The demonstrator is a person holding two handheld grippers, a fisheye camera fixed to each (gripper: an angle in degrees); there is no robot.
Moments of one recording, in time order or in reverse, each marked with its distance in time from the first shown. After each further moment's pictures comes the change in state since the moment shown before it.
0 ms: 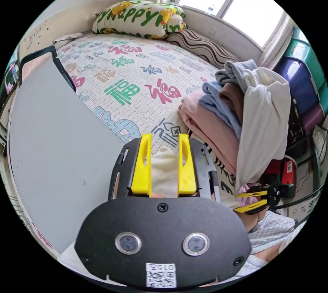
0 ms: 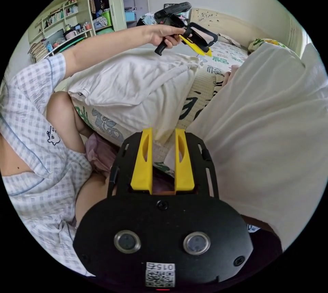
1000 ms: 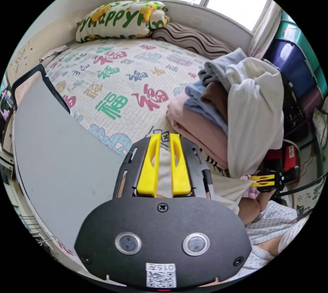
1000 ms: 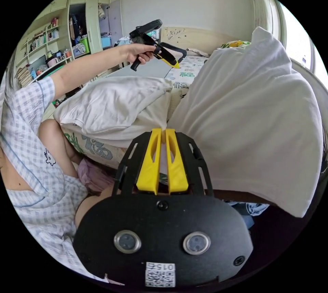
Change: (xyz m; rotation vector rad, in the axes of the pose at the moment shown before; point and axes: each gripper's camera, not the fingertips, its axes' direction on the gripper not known) left arm 0.015 -0.045 -0.010 -0.061 -0.032 0.121; right arm 0.034 0.035 -0.068 0.198 0.143 0.178
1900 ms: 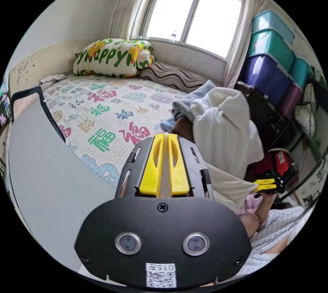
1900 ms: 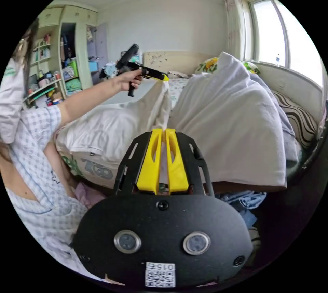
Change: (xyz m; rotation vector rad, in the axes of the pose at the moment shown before) left arm -0.028 0.120 -0.075 0.399 0.142 0.056; right arm -0.044 0.013 -0.064 0.253 0.050 0.080
